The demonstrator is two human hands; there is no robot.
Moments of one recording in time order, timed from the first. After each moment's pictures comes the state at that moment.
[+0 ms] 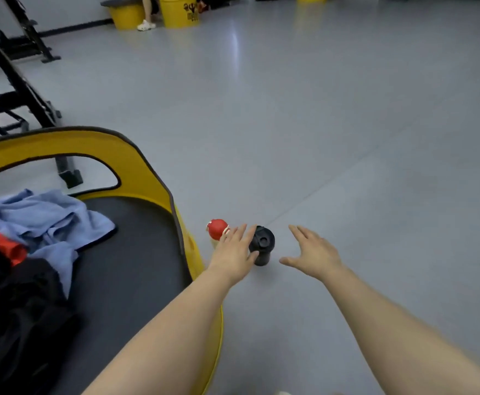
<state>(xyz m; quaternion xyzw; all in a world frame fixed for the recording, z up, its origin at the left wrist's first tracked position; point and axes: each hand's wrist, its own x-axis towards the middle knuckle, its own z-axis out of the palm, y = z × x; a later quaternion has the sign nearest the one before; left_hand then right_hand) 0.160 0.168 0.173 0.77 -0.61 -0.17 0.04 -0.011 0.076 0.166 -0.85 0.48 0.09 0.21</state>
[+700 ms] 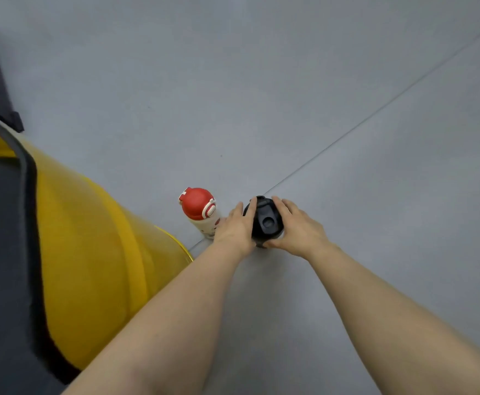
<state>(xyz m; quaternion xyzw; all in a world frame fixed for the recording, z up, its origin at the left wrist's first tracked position) 0.203 0.039 -0.015 0.79 -0.53 -0.29 -0.07 0.070 -0.030 -0.041 -0.84 0.45 0.10 0.30</state>
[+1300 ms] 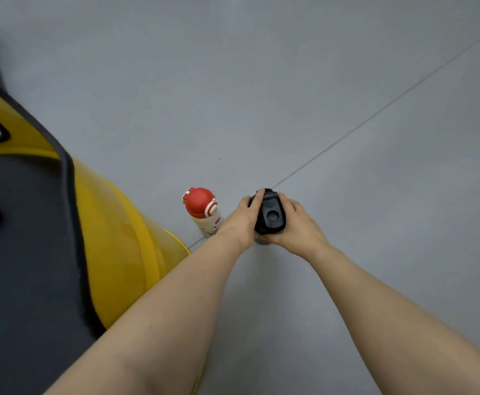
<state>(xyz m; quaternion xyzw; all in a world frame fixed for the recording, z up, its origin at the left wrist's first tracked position) 0.202 0.040 0.016 0.76 -0.55 -0.34 0.06 0.066 -0.015 -0.008 -0.78 0.48 -0.03 0.39</state>
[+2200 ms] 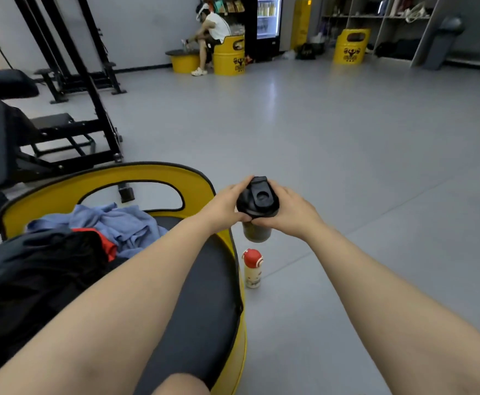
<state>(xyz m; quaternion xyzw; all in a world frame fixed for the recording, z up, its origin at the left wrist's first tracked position) 0.269 0.210 0.368 0.75 -0.57 -0.19 0.27 0.119 0.109 0.357 -0.90 0.33 -0.14 0.25</state>
